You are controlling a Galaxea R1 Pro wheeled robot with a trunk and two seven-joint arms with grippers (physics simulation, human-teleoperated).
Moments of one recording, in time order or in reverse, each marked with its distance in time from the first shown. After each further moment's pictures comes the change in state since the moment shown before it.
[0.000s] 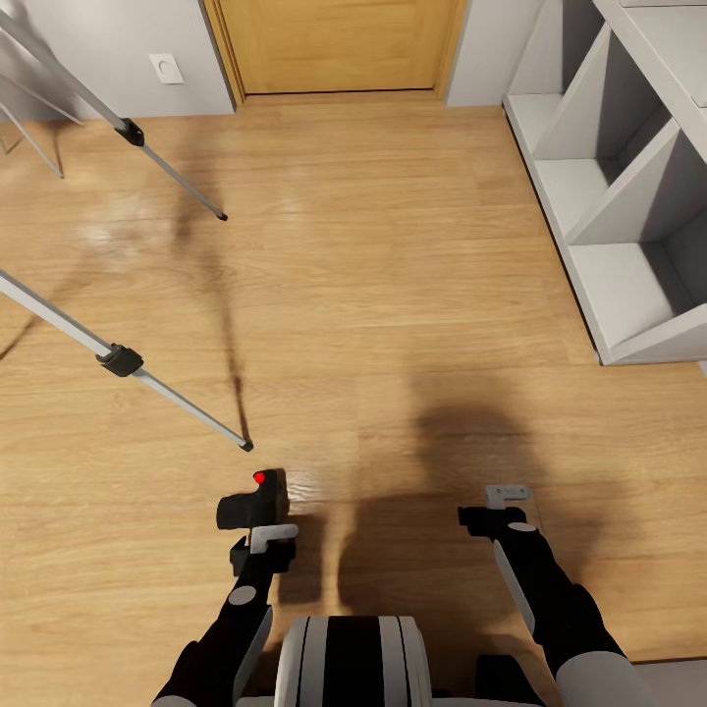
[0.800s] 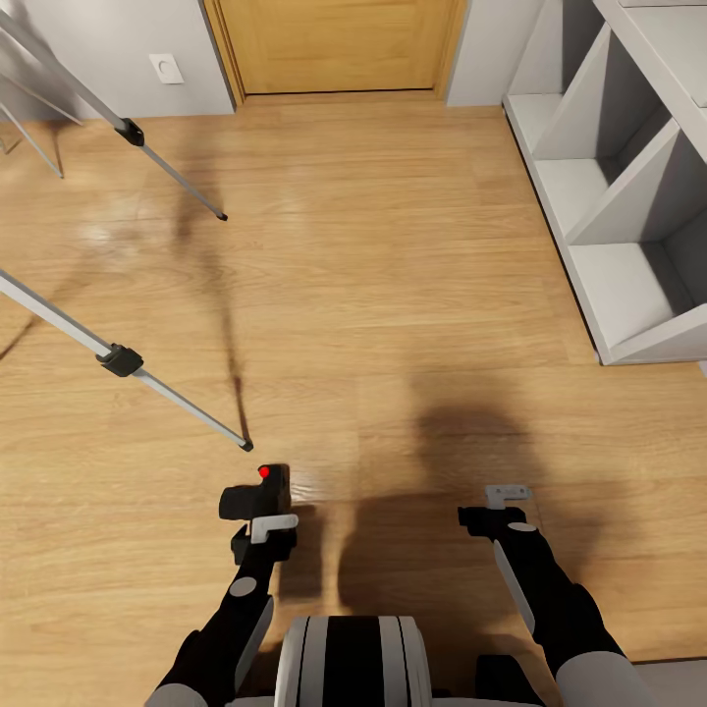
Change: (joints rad) left arm -0.026 0.000 0.000 0.007 0.000 -0.034 0.000; right arm 0.000 0.000 0.001 0.000 0.000 0.000 0.000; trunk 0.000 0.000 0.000
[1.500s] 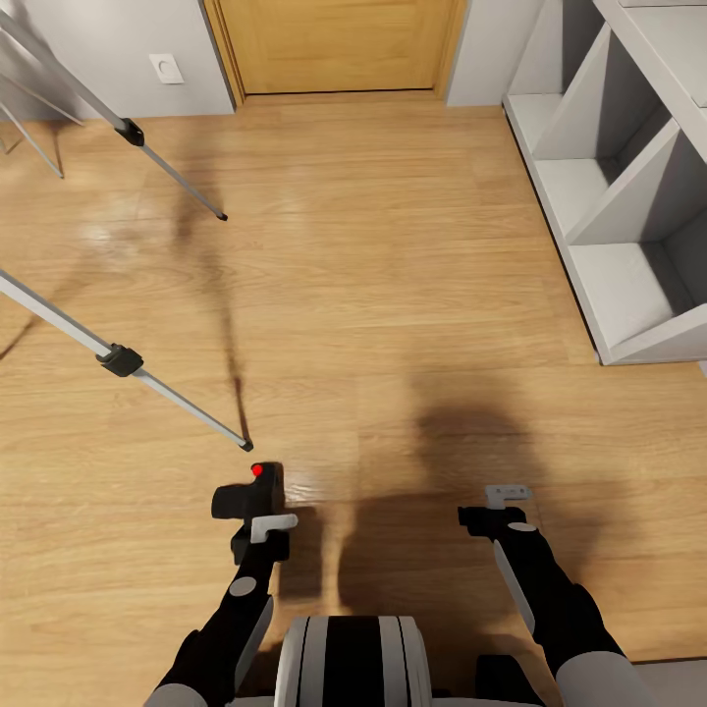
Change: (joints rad) left arm 0.000 0.001 0.001 -0.002 0.003 -0.001 0.000; right arm 0.000 0.000 0.000 0.000 0.000 0.000 0.000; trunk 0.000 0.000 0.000
